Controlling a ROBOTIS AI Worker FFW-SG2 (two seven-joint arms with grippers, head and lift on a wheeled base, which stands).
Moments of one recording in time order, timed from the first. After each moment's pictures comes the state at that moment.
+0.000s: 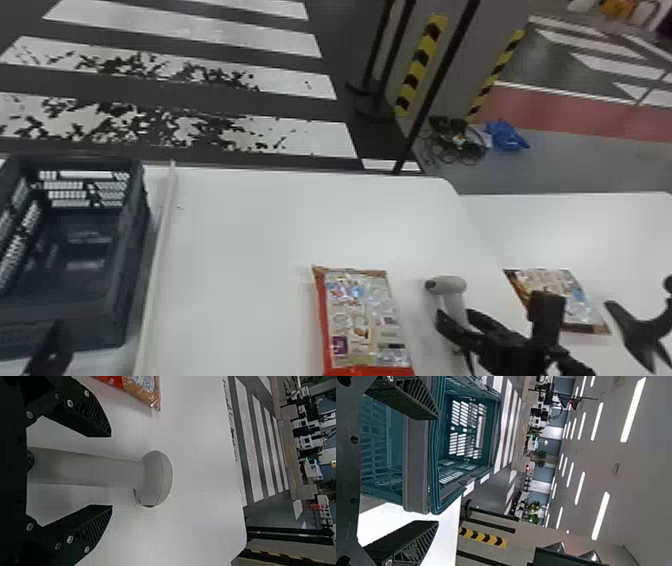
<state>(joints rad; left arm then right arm) 0.70 0.29 0.01 -1.96 0.41 -0.21 -0.17 0.36 -0.18 -0.51 -1.70 -0.16 0.51 0.56</state>
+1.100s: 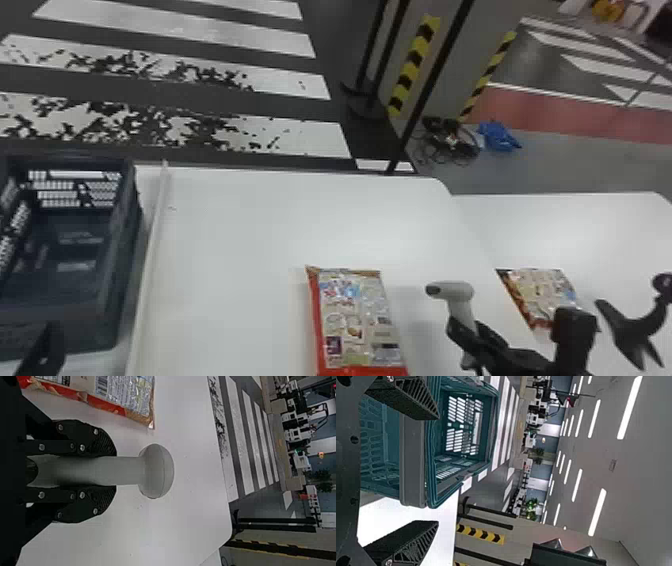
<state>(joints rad) 0.71 0.30 0.00 -1.97 0.41 -0.22 -0.17 0.56 -0.06 -0.58 -2.06 -0.20 0.64 0.53</state>
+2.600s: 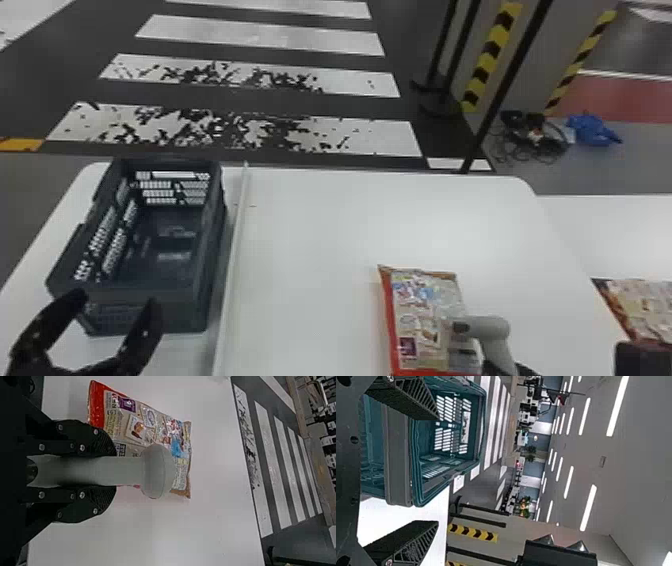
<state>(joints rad) 0.72 0.31 0.01 -1.99 0.41 -0.26 -0.17 0.73 0.00 -0.42 -2.35 -0.15 0.84 0.51</state>
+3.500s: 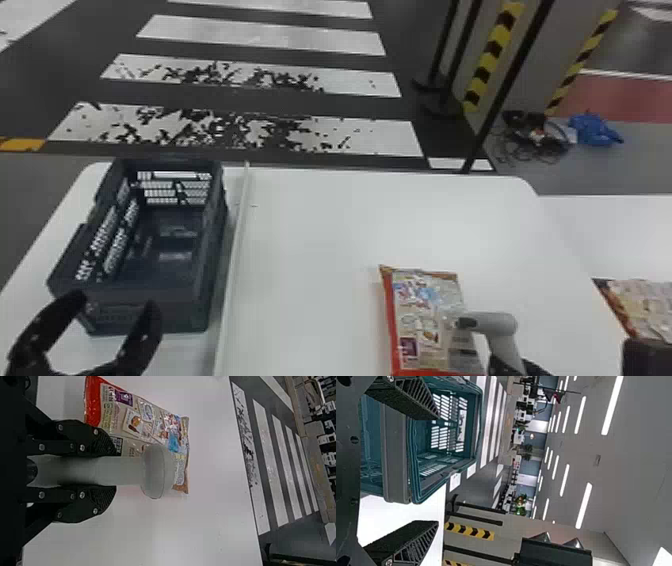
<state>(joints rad) 0.73 0.31 0.01 -1.99 0.41 -0.30 -0.19 0.71 0.00 -0.44 -2.33 -0.16 0.83 0.52</state>
